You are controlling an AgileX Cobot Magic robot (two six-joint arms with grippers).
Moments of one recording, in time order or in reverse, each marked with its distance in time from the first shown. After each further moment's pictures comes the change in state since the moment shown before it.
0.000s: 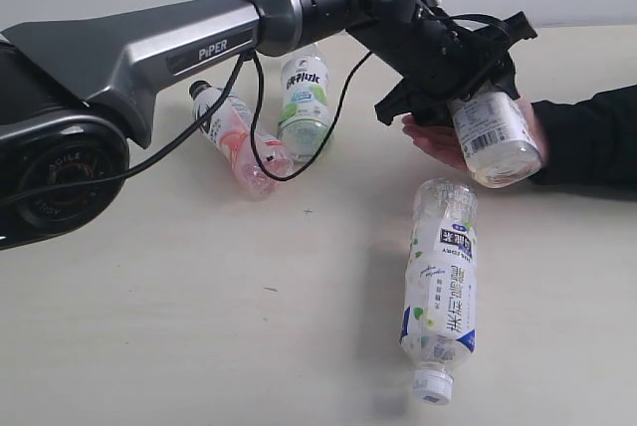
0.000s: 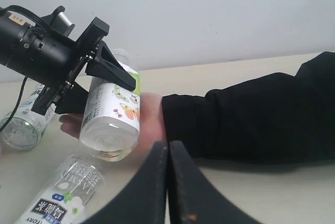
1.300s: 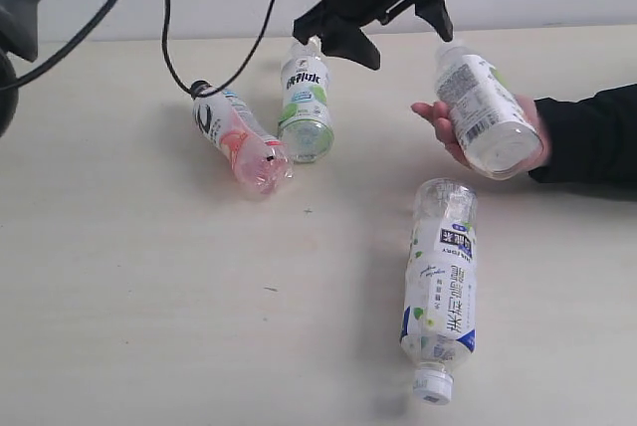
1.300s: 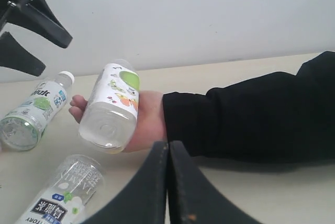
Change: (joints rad) left arm 0.156 -0.155 -0.009 0.052 0.299 0.259; right arm 0.000 0.000 0.000 0.000 0.000 0.000
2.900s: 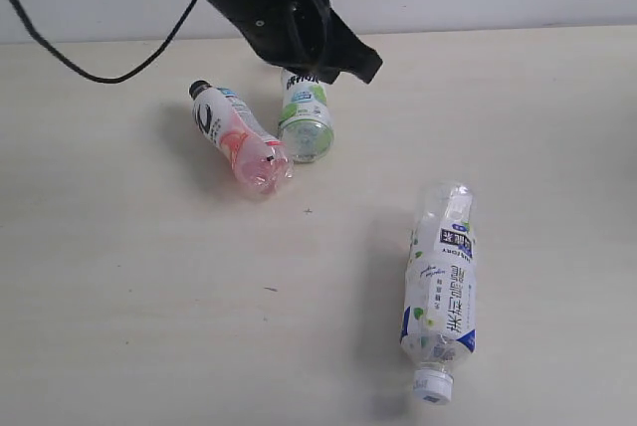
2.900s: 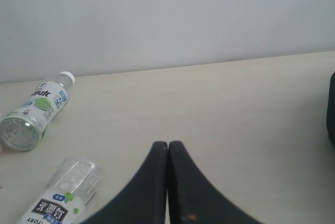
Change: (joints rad) left arm -0.076 -0.473 0.740 0.349 -0.374 0.426; right arm 0.000 0.000 0.000 0.004 0.000 0.000
